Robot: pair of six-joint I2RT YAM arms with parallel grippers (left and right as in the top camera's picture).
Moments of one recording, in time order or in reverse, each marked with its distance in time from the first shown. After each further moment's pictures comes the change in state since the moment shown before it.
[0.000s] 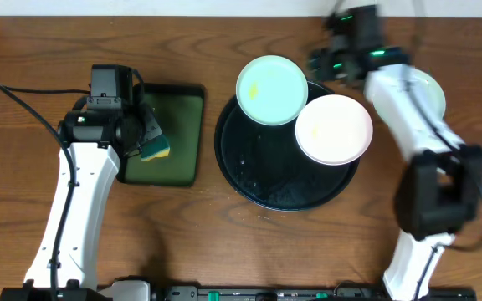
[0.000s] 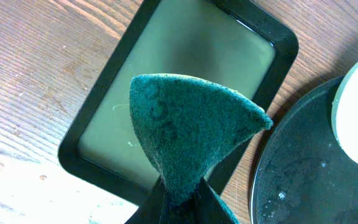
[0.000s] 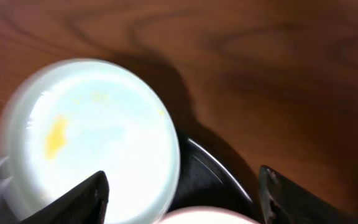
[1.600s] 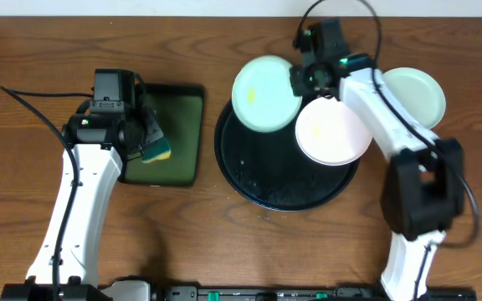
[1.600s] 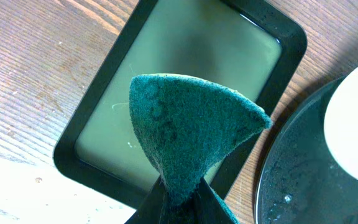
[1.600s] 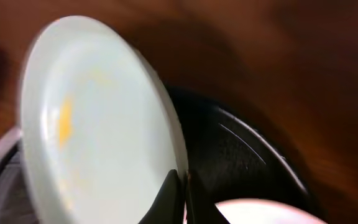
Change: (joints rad) left arm 0.000 0.000 -0.046 0.041 0.000 0.000; right arm 0.091 -0.017 0.003 -0.074 -0.008 0.005
